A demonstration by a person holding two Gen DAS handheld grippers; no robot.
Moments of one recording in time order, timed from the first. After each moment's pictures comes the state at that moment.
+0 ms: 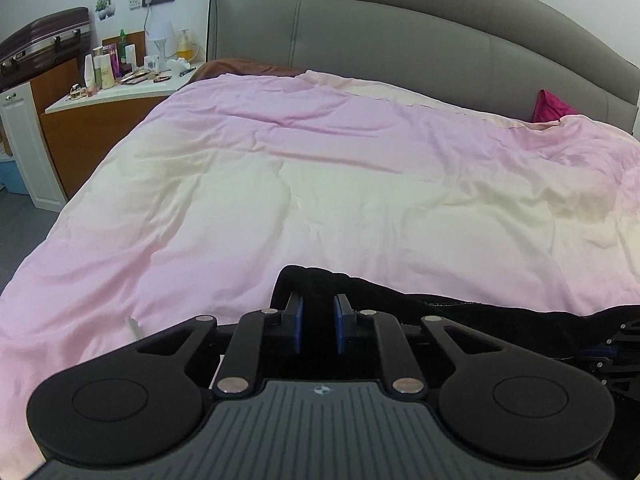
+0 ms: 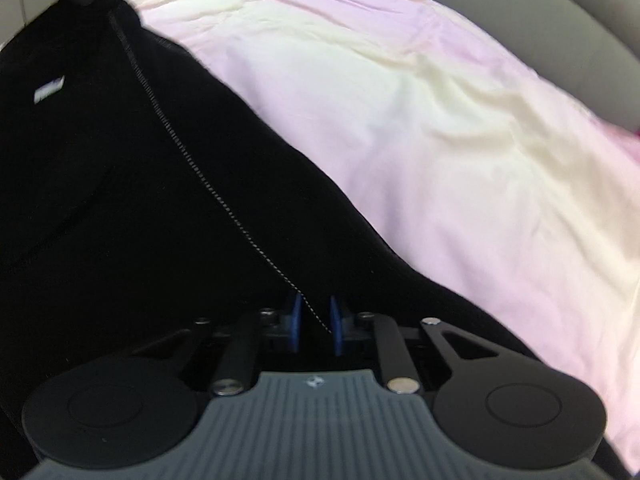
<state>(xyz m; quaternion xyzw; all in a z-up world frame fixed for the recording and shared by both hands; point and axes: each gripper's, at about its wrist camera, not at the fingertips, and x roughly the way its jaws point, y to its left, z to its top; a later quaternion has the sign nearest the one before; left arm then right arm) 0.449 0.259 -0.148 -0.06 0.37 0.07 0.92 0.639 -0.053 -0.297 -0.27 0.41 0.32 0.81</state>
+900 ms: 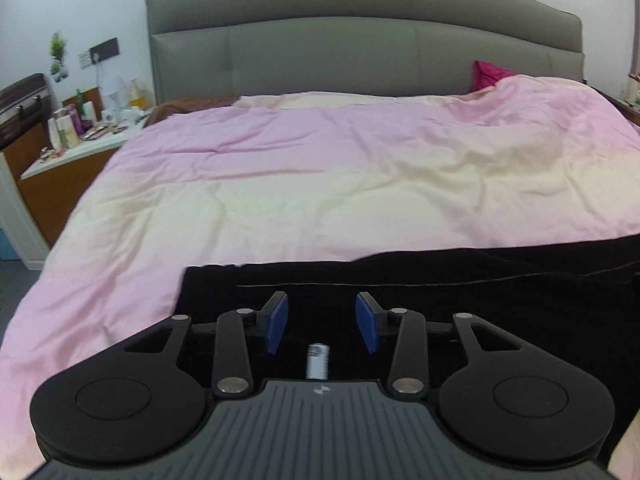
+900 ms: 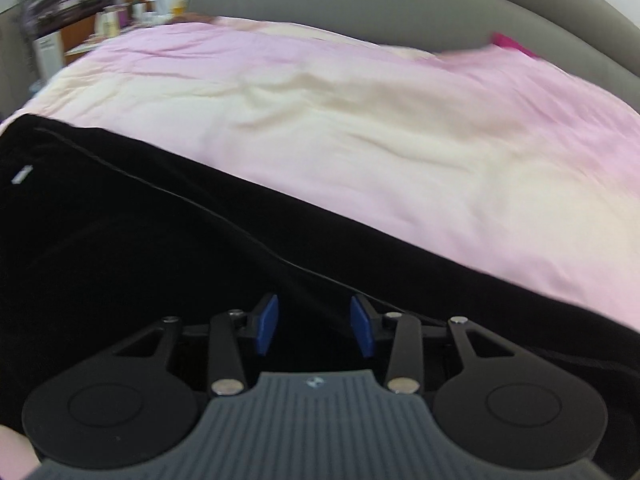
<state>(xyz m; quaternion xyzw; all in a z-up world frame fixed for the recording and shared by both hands) 0.418 0.159 -0.136 0.03 0.37 0.00 0.93 0.585 -0.223 -0.242 -0.11 0.42 0.16 0.89</state>
